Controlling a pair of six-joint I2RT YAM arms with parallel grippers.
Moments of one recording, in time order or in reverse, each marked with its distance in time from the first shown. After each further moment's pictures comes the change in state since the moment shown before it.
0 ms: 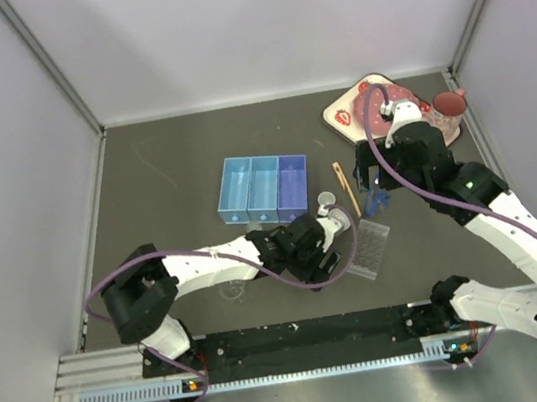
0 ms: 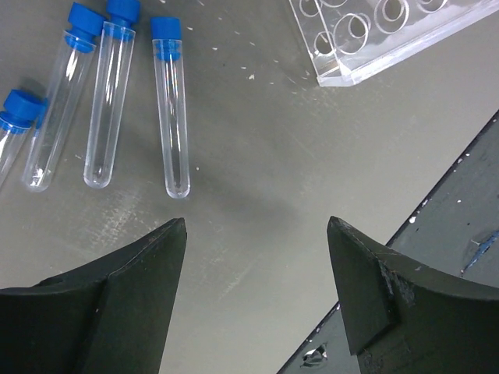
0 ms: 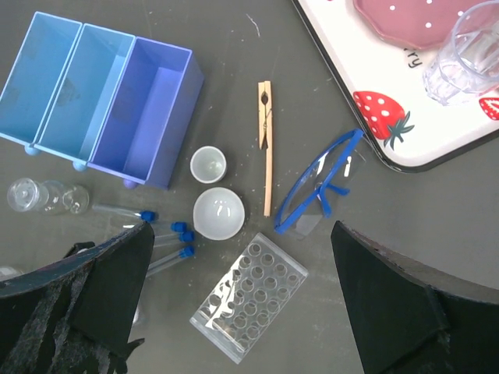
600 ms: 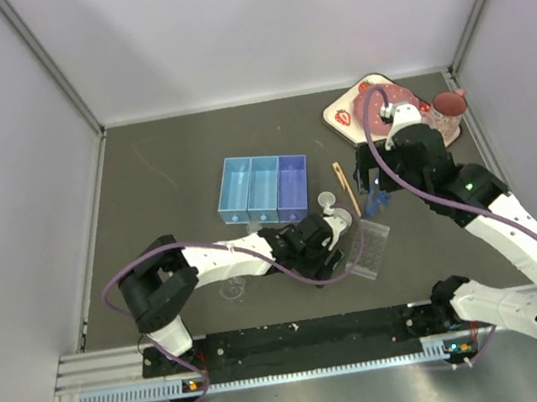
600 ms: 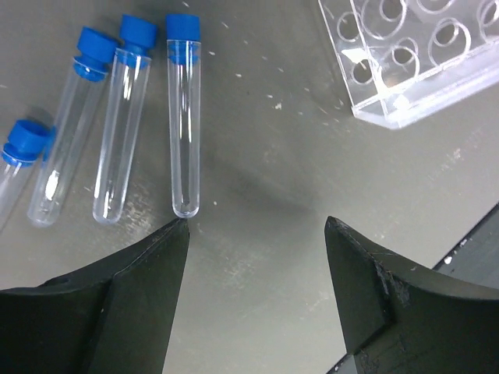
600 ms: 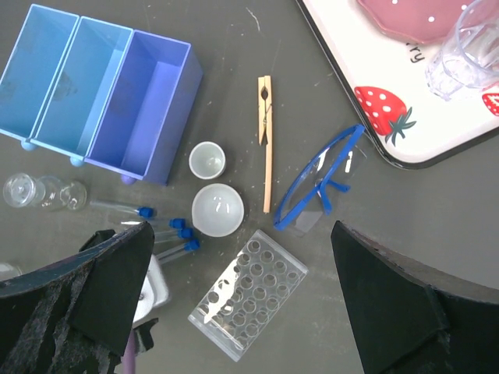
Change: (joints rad) left arm 0.000 0.105 0.035 0.026 -0.043 0.010; right arm 0.000 -0.007 -0.019 0.003 -0.006 0.000
